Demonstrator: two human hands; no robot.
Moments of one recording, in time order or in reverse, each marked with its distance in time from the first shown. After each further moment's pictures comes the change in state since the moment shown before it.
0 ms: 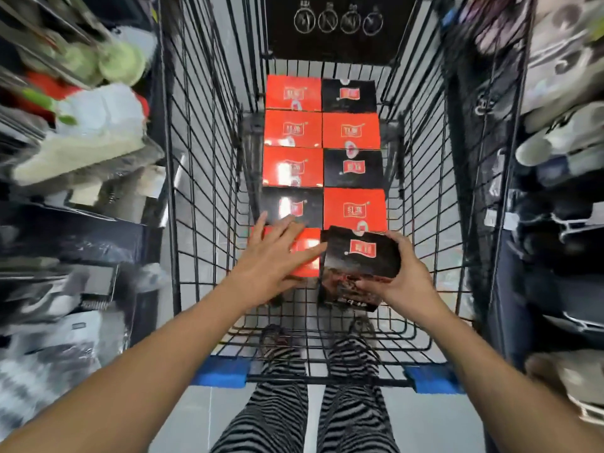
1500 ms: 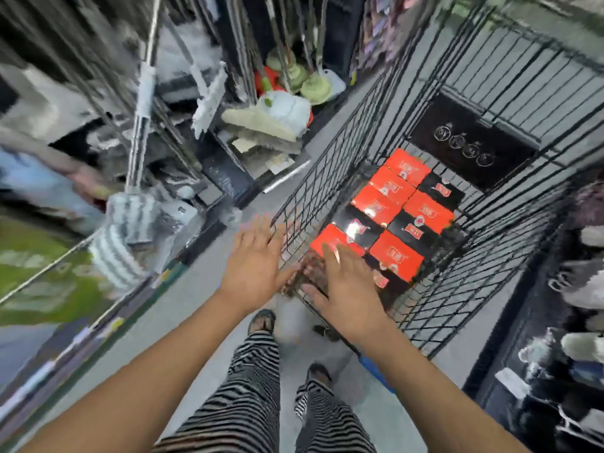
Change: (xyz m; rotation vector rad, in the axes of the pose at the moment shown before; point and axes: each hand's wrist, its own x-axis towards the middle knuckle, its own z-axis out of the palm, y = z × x) left_hand -0.166 0.115 -0.084 -0.317 0.196 -1.038; right_hand -0.111 -0.134 0.015 -0.914 -0.383 -0.838
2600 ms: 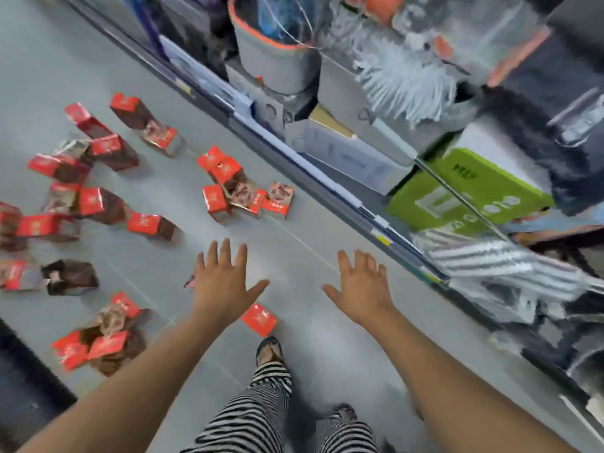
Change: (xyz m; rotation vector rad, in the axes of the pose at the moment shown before) left_hand -0.614 -0.233 0.248 -0.470 0.109 -1.644; right_hand -0.148 -0.494 0.361 -0.948 -0.559 -1.210
